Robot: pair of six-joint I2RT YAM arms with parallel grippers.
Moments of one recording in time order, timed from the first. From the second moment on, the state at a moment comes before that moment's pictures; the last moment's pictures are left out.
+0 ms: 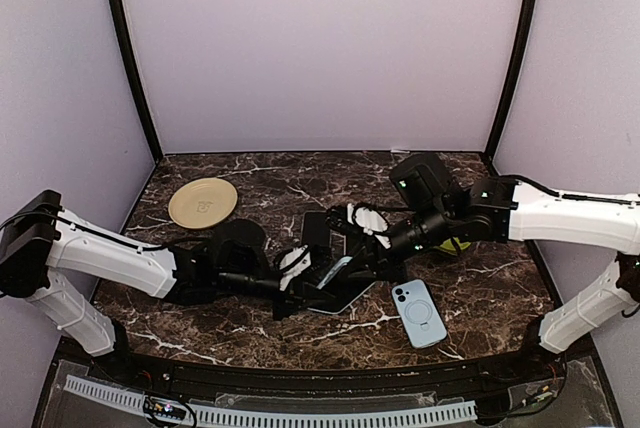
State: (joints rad) left arm -1.08 1.50 0.69 0.37 0.34 0.15; right arm 1.02 1.37 1.09 -0.47 -0.48 -0.28
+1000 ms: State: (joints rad) left arm -1.09 1.46 0.70 0.43 0.38 0.09; right arm 1.01 1.35 1.14 -0.53 -0.53 -0.28
